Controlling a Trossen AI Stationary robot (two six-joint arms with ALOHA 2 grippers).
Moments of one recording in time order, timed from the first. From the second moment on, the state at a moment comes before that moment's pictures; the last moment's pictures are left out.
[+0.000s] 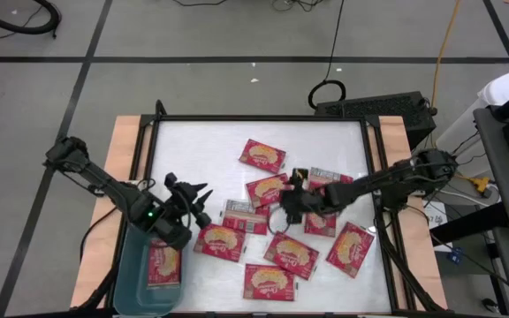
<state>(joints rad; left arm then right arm) -0.56 1.30 1.01 -0.81 -1.07 -0.96 0.16 1.58 0.86 -0.28 0.50 0.00</state>
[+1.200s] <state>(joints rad) -0.38 1.56 1.00 -0.29 -0.91 -0.47 0.16 1.58 0.56 0.31 0.31 0.26</state>
